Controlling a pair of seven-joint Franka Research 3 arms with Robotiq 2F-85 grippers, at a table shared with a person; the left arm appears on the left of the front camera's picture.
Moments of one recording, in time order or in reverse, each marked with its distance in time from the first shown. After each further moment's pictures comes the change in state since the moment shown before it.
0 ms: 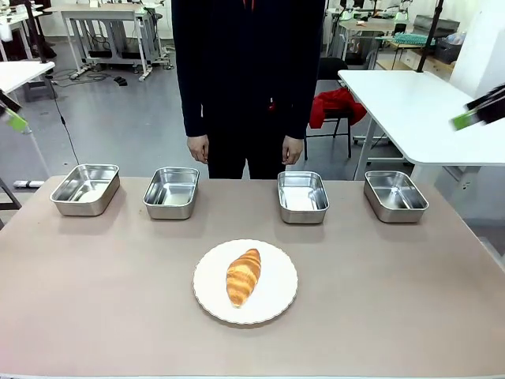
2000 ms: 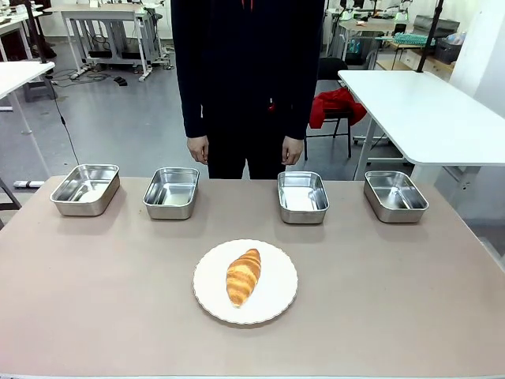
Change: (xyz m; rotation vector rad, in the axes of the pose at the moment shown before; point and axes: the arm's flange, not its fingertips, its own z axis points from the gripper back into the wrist) left arm -0.061 0.028 0.091 0.024 -0.339 0.034; right arm -0.050 -0.045 0.092 0.080 -0.199 -0.003
